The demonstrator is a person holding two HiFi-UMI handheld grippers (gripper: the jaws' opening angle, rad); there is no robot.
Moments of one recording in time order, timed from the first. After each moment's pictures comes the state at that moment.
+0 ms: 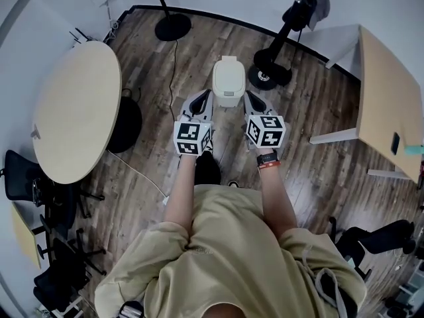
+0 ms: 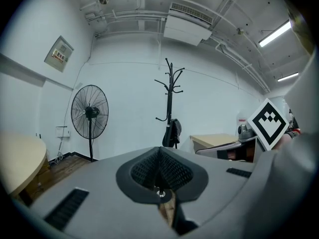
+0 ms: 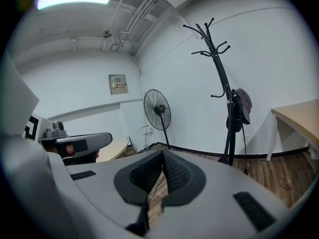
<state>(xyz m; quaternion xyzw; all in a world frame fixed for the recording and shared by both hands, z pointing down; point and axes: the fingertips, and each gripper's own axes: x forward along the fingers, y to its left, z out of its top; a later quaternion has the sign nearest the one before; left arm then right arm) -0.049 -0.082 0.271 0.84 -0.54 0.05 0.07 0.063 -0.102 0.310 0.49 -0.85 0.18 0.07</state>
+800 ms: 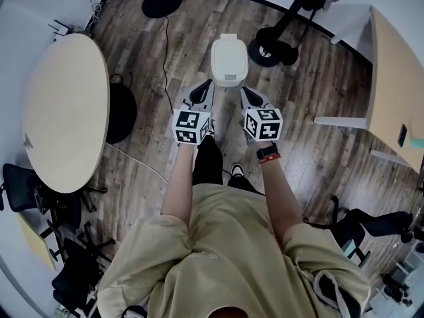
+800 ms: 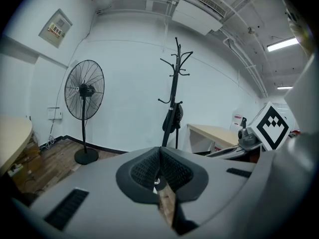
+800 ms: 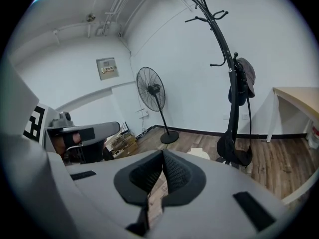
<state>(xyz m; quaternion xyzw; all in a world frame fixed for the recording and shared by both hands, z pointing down) -0.085 -0.189 0.380 0.85 -0.50 0.09 0.14 0.013 -0.179 0.432 0.48 -0.83 0.26 0.14</state>
